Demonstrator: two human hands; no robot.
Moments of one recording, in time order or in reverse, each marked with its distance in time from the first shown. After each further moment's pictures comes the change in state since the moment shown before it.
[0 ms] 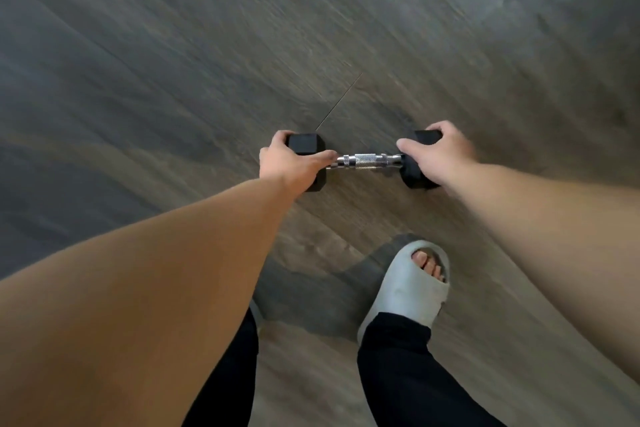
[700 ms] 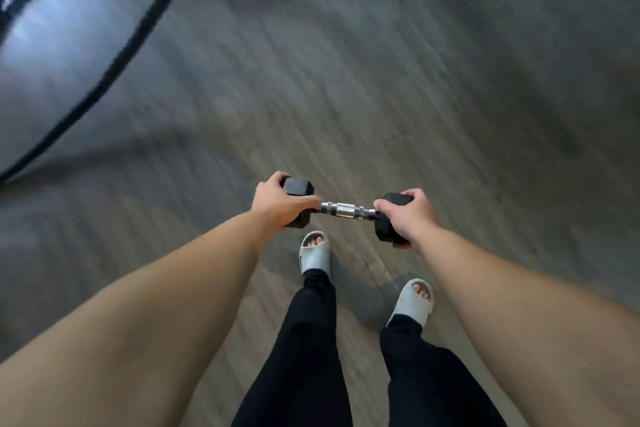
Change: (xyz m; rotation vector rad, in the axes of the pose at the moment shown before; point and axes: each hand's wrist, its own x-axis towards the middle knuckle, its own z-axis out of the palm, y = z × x) left_hand -0.425 0.077 -0.395 -0.159 0.246 0.040; right_hand -0.482 -0.233 -0.182 0.129 -0.249 -0.143
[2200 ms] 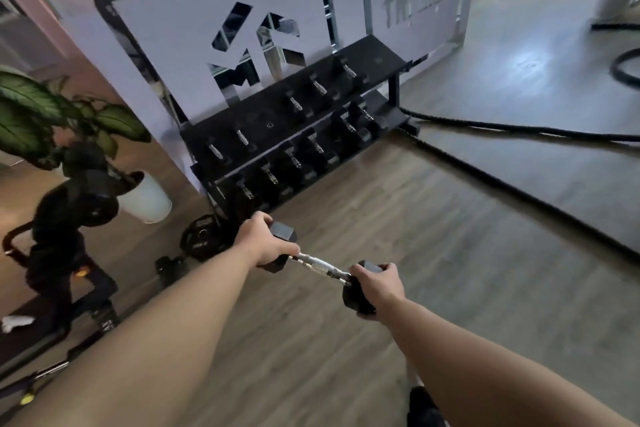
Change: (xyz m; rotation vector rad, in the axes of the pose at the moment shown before) left_hand -0.640 -0.813 -0.445 -0.642 0.966 -0.698; right_hand -0.742 0.278 0.674 -0.815 -0.913 -0.592
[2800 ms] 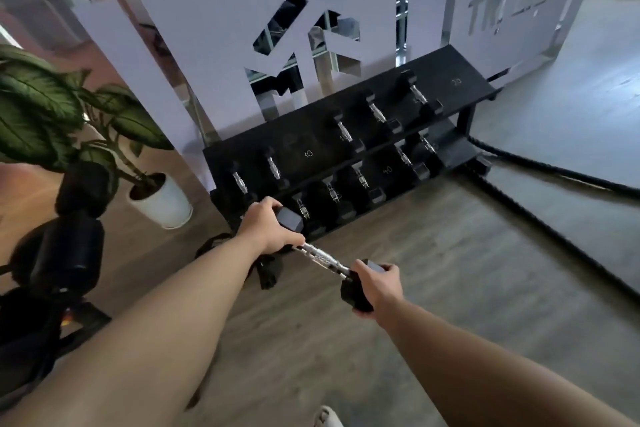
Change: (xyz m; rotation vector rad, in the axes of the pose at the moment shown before) left_hand 0.377 0.075 -0.119 0.069 0.153 0.009; right_hand 0.281 -0.268 0.192 -0.025 -0.092 0.046
